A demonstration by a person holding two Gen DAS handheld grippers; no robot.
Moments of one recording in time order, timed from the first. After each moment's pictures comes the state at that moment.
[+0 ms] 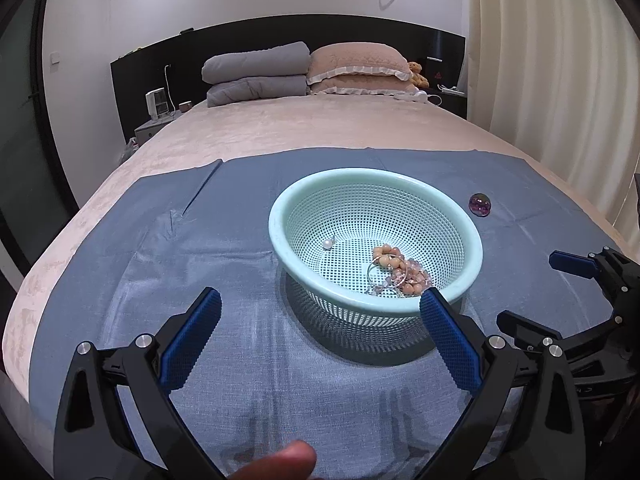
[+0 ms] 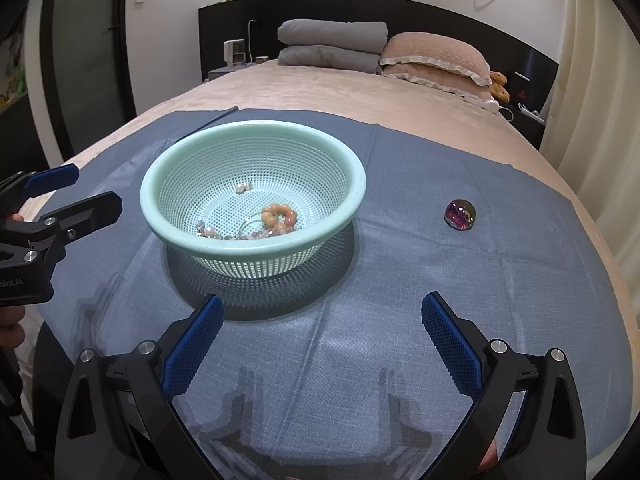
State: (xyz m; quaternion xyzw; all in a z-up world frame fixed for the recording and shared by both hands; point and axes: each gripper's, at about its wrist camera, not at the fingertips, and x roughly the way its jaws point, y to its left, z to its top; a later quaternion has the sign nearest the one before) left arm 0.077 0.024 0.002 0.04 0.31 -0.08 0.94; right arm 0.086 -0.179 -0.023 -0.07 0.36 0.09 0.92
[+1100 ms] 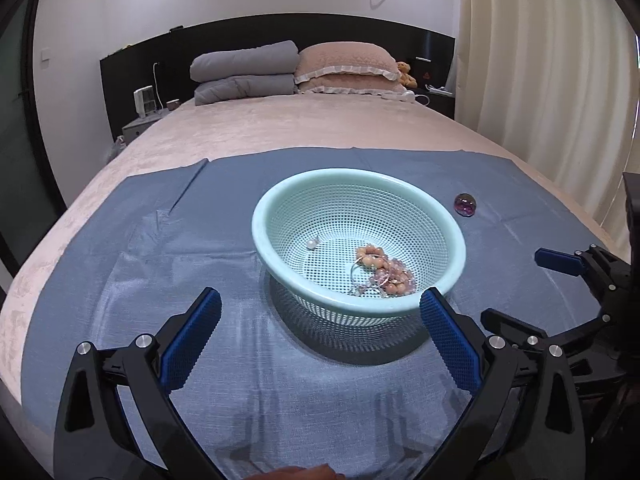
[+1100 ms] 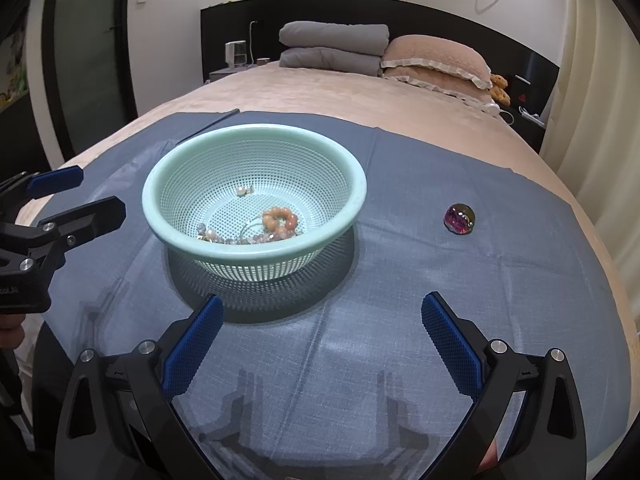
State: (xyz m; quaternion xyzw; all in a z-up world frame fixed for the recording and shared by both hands) left arm 0.076 0.024 0.006 0.02 0.31 -0.11 0.94; right arm 0.085 -0.179 -0.018 -0.07 0.36 0.09 0.93
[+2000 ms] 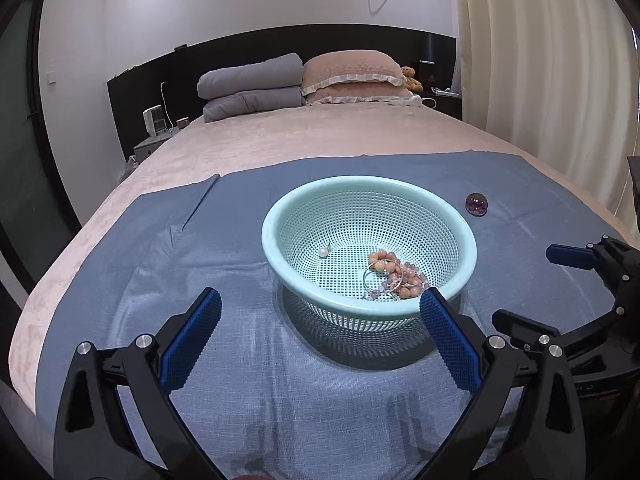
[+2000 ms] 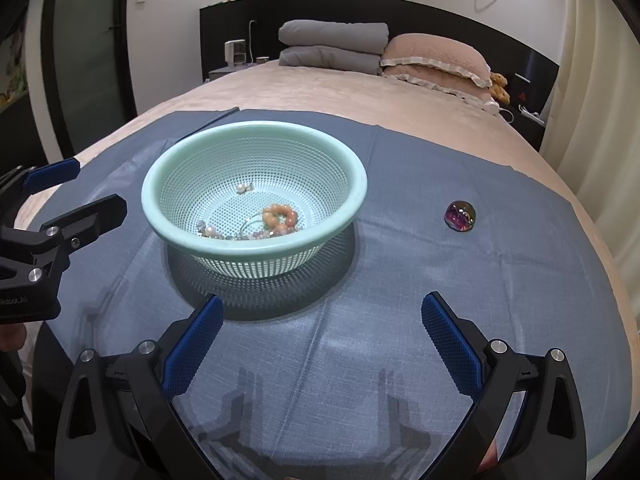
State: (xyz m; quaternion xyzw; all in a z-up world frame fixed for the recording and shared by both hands) left arm 0.071 0.016 0.004 0.06 0.29 -0.08 0.95; right arm 0.087 -0.180 -0.020 -0.07 0.36 0.09 0.92
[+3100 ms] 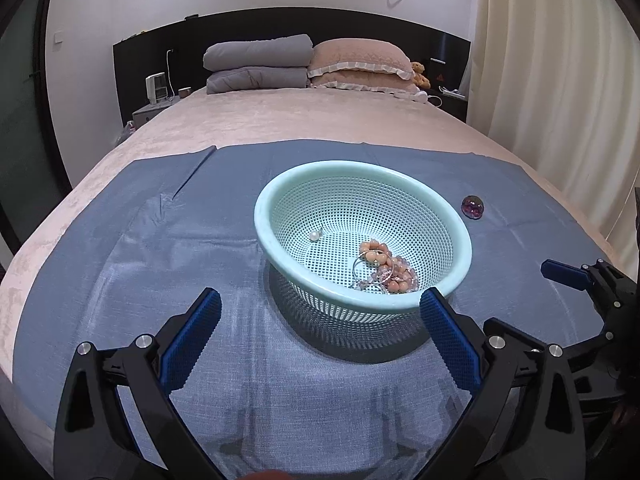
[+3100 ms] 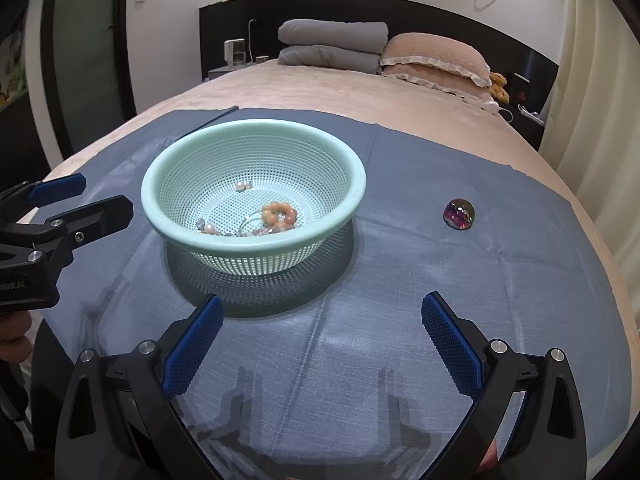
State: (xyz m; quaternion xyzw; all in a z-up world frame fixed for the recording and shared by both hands) left arm 0.076 0.018 -0.002 0.01 0.33 -0.08 0.94; right arm 0.084 -0.180 -0.023 -0.07 0.36 0.09 0.92
